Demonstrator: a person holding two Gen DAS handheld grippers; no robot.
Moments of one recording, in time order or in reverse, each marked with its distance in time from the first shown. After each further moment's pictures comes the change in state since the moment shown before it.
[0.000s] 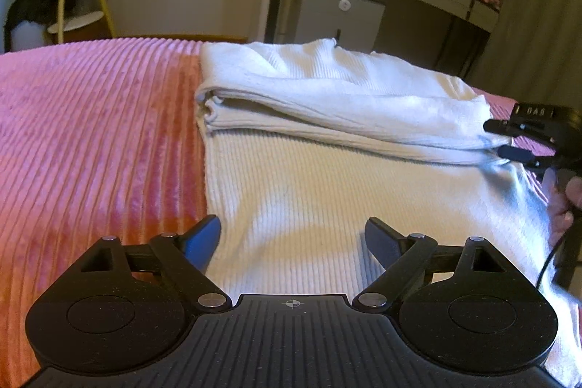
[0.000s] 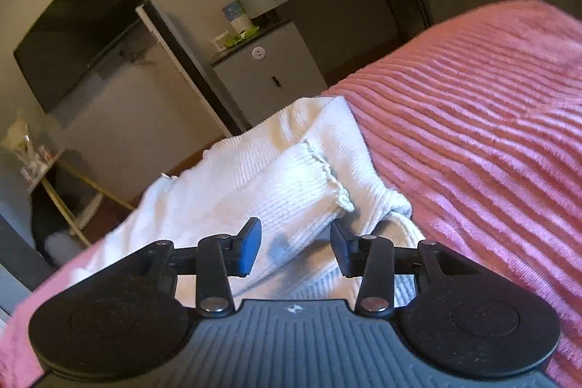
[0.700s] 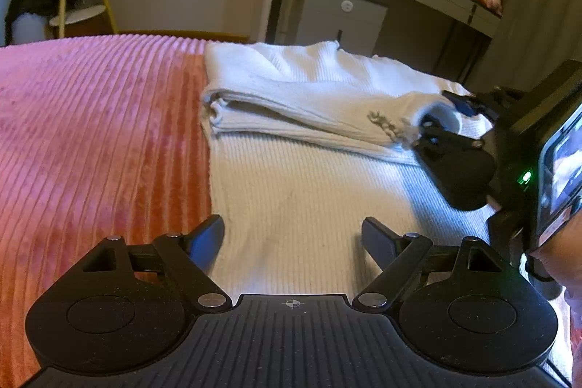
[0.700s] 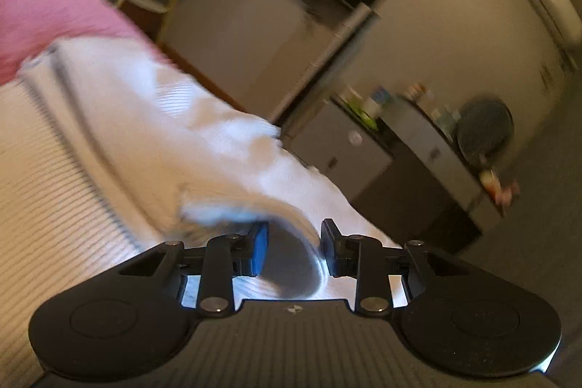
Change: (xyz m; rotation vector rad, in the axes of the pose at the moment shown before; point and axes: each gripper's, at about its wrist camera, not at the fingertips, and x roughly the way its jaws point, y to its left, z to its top) left arm -0.004 0.004 0.004 -0.026 0.008 -0.014; right arm 0.017 0.152 -0.112 -1.304 -0.200 -0.174
